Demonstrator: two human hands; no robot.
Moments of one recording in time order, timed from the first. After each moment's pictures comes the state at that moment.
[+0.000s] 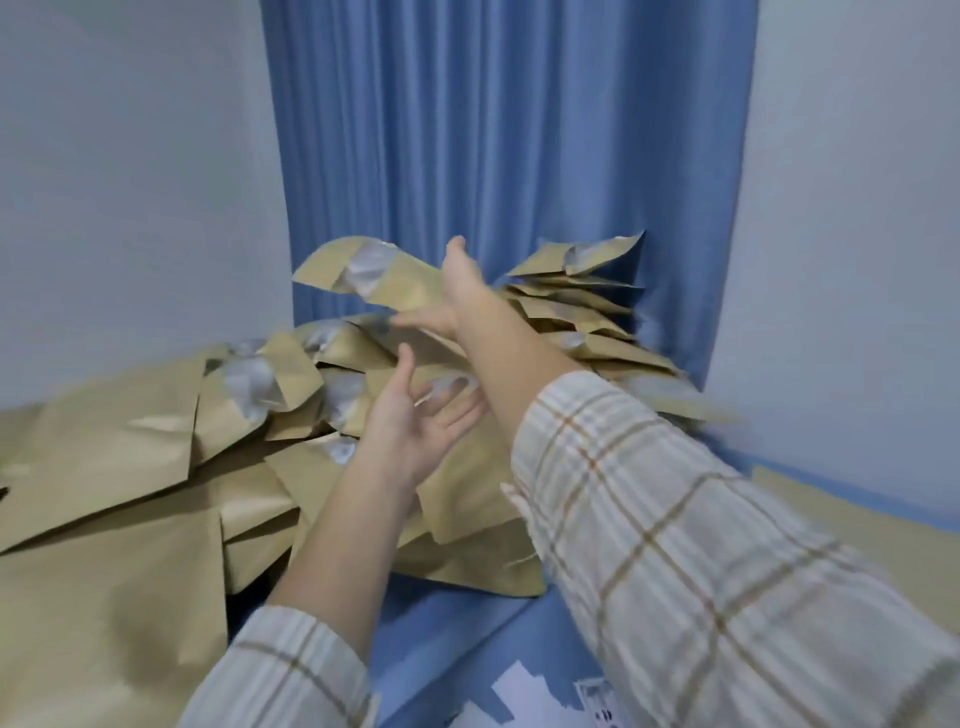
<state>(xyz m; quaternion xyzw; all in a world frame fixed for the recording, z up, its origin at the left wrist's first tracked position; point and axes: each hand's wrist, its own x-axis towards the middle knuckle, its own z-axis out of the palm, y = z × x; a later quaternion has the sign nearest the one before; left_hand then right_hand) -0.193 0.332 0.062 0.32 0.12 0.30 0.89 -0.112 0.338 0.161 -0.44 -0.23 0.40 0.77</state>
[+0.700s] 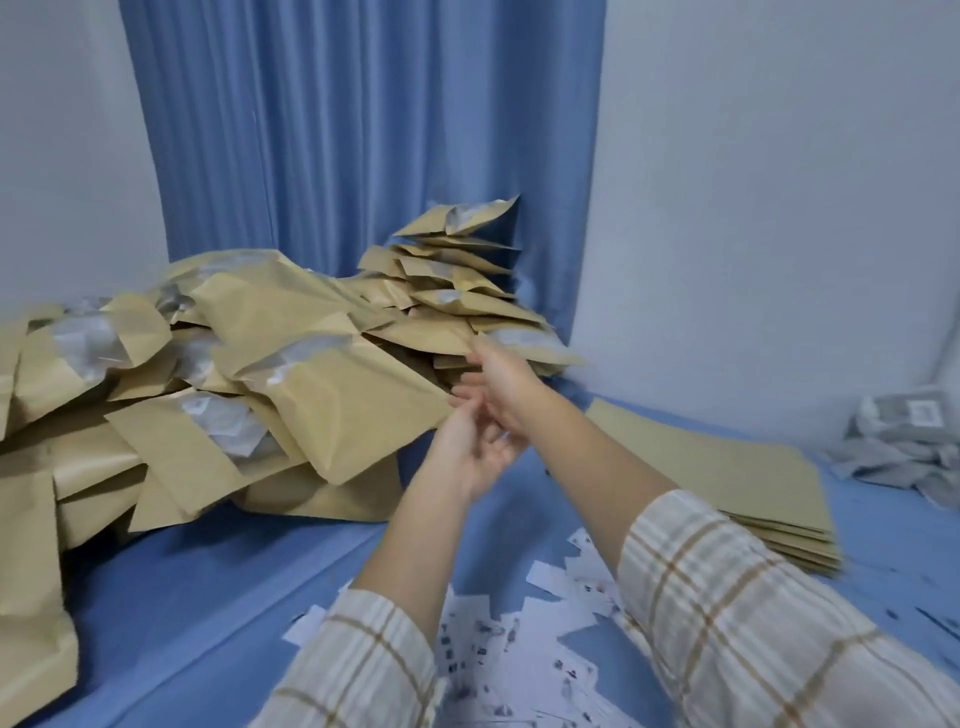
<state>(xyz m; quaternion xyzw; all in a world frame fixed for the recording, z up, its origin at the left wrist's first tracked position) -0.117 0.156 -0.007 0.33 0.11 0.15 0.93 -0.043 0.142 0.033 -0.66 -0.15 0.24 0.70</state>
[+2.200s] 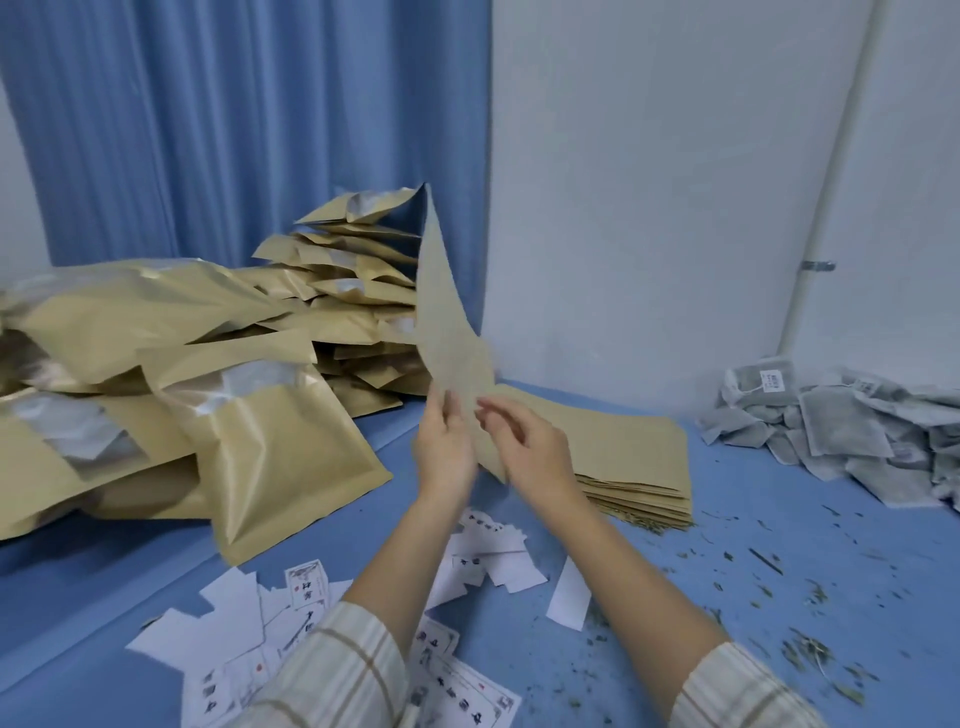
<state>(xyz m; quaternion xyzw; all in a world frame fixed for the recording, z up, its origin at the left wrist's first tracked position) -0.071 0.054 -0.048 0.66 0.15 0.38 0.63 -0.041 -0.031 -0.054 -0.74 -0.30 -0.11 0.59</state>
